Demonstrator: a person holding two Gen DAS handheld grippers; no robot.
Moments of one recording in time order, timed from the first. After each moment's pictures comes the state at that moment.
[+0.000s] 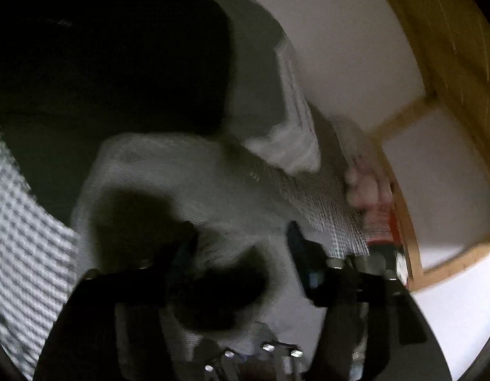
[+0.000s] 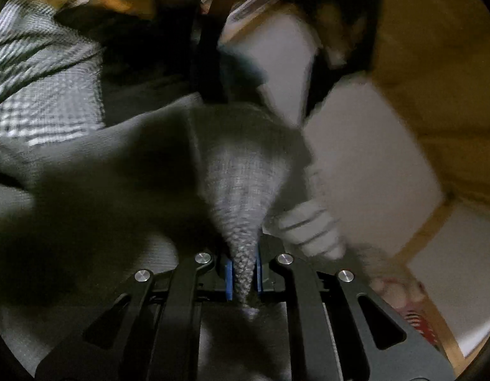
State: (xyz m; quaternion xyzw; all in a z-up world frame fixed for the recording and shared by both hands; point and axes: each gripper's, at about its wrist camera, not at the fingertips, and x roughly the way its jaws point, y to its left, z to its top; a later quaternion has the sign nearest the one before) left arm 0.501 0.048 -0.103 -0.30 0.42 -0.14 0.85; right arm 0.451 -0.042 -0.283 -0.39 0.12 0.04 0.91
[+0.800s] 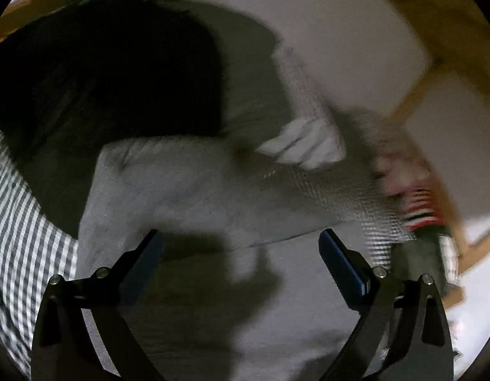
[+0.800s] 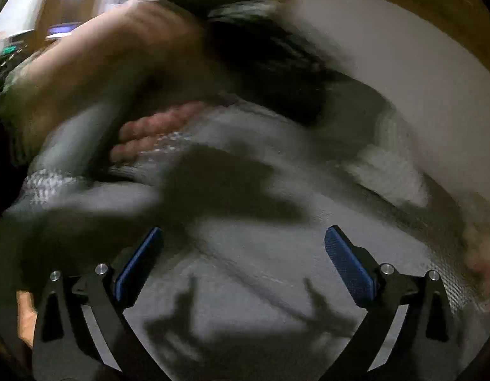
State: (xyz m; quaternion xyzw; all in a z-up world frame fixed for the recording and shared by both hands) left arm 0.496 -0.022 -0.126 -0.18 0.42 -0.07 0.89; right arm 0.420 -0.167 -0.215 -0.20 0.26 0.20 0.92
